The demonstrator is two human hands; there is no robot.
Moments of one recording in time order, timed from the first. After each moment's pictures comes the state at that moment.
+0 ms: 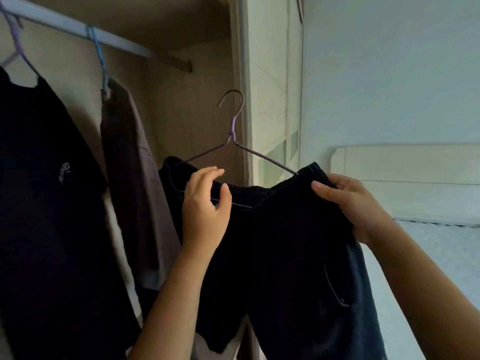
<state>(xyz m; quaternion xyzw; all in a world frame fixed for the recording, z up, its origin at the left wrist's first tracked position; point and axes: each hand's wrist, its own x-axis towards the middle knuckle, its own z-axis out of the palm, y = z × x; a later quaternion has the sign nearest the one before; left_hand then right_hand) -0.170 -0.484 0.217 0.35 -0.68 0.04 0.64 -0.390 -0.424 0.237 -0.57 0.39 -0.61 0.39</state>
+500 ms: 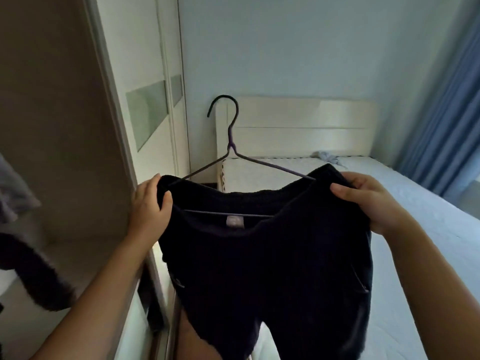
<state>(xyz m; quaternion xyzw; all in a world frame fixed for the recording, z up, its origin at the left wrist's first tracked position) -0.245 -0.426 0.085 0.42 -0.78 -0.17 0.43 -0.504 -0.175 0.167 -0.48 0.56 -0.60 0.32</state>
